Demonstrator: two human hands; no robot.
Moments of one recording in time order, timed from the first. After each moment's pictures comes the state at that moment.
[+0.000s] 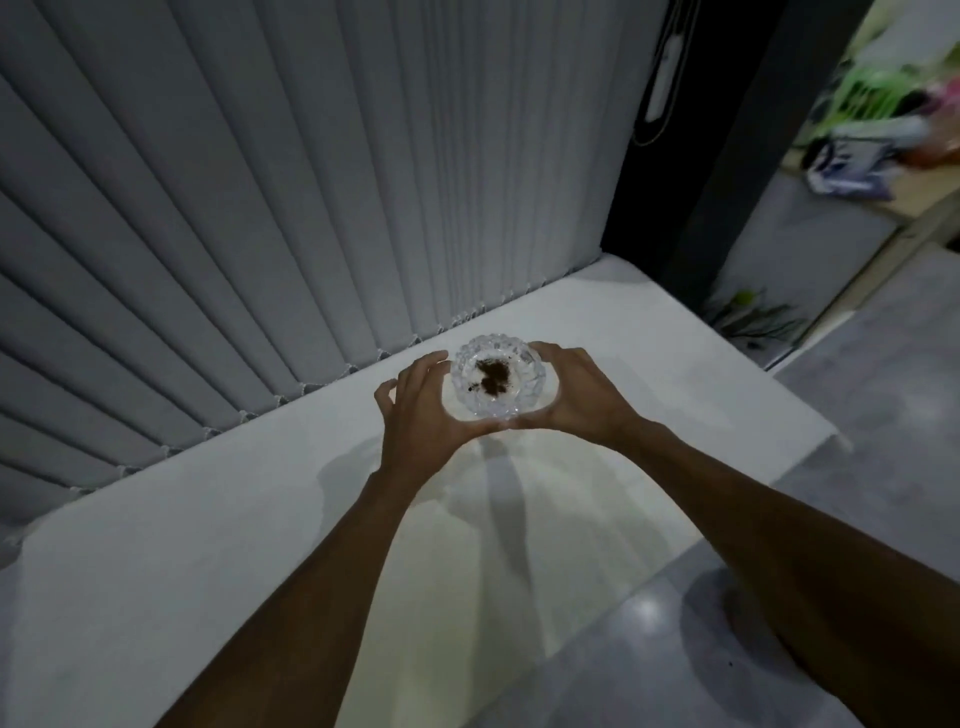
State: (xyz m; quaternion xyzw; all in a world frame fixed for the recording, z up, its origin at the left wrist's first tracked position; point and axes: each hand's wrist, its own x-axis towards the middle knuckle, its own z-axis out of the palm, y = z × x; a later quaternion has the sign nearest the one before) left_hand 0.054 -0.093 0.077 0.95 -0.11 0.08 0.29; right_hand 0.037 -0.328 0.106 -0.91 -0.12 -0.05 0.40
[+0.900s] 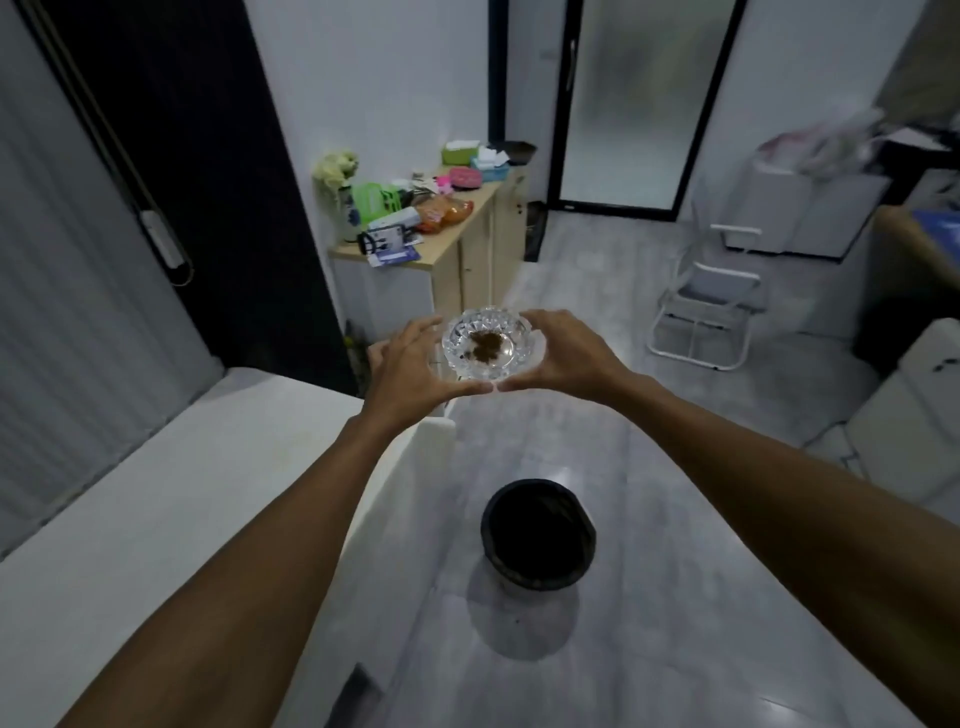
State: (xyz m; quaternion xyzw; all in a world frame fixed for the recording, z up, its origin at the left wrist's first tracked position) left_hand -0.177 -0.547 0.252 0.81 -0.49 0.01 0.32; right_hand -0.359 -0.717 0.281 -0.94 0.16 -0.24 0.20
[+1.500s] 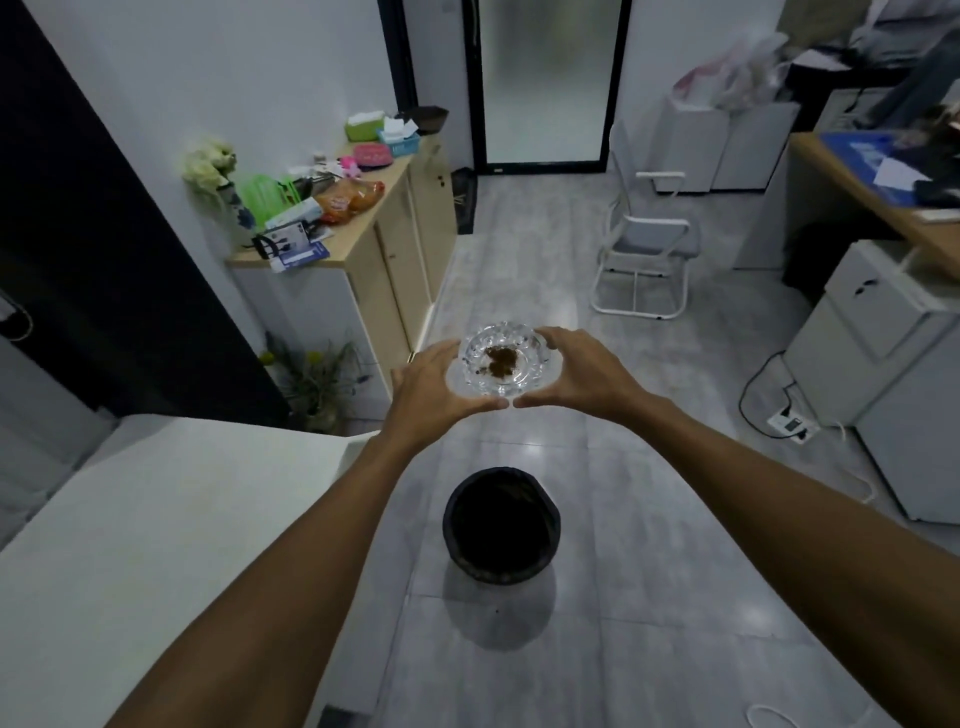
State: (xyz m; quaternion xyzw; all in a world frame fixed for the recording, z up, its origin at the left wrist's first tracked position) left_hand -0.248 -0.690 0.198 0.76 -0.55 -0.11 0.32; right_hand -0.458 -0.823 0.215 -0.89 0.30 -0.22 0.25
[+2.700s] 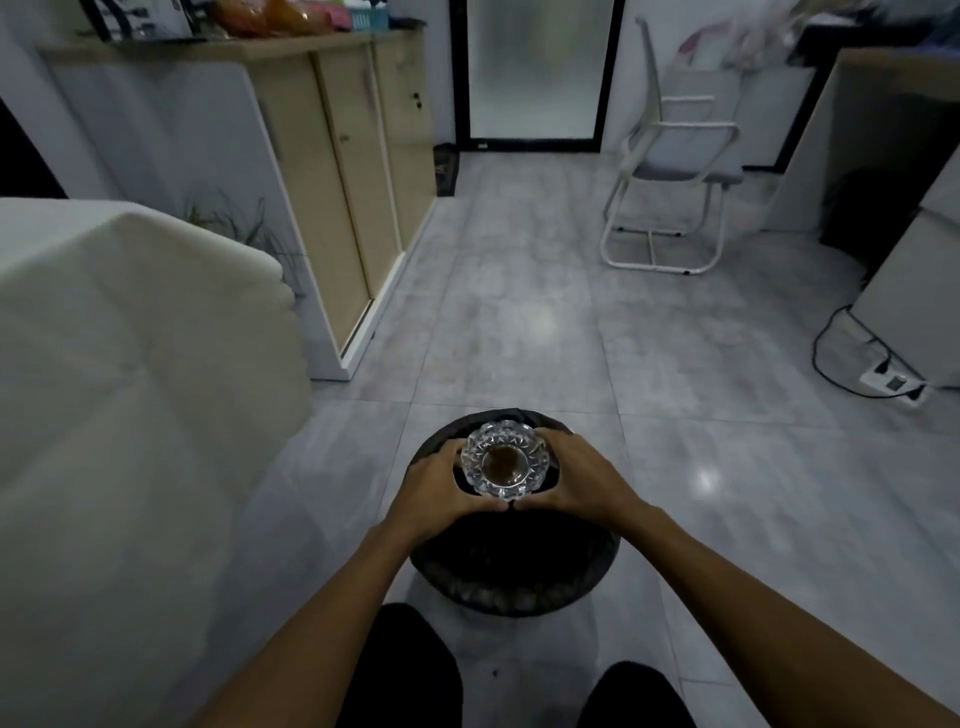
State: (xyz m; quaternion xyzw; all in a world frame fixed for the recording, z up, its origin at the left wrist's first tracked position) left_hand -0.165 -0.776 -0.440 0.73 -0.55 -0.24 0.33; right_hand -0.375 -0.904 -0.446 -0.89 0.34 -0.19 0.23
